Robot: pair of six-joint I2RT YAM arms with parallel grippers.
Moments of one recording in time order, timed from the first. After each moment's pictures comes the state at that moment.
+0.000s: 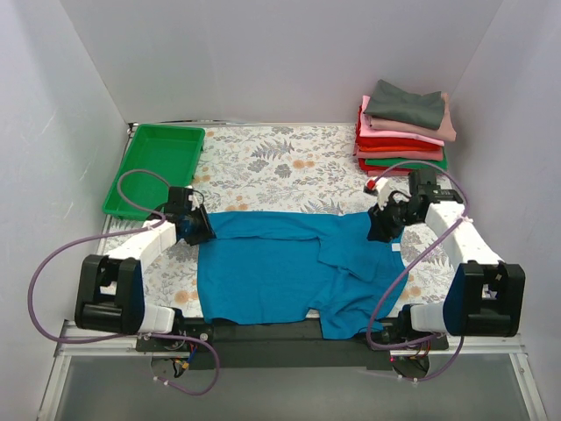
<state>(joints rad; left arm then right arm) -0.13 1.40 0.70 -0.35 0.10 -0.48 0.04 1.31 0.91 -0.86 -0.69 -0.77</state>
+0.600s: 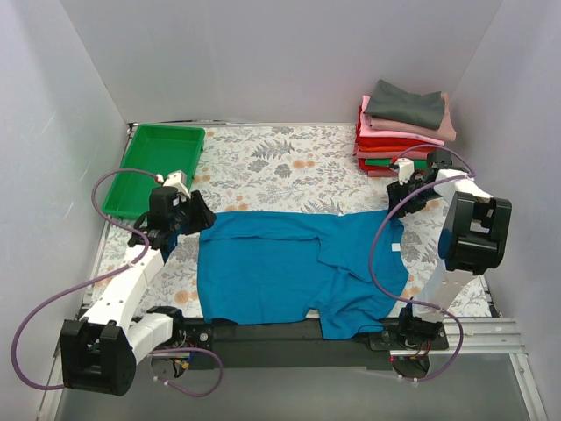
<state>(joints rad) -0.13 1.02 0.67 -0.28 0.14 -0.42 -0.18 1.80 1.21 -0.69 -0.48 -0.63</state>
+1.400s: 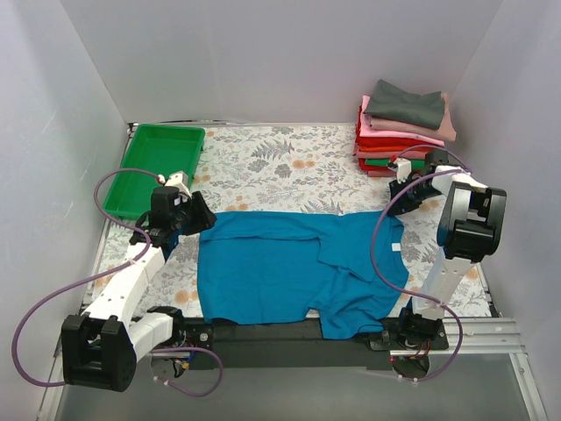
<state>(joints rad) -0.13 1.05 0.66 -0.28 0.14 -0.42 -0.19 1.94 1.29 -0.70 -0.56 -0.64</state>
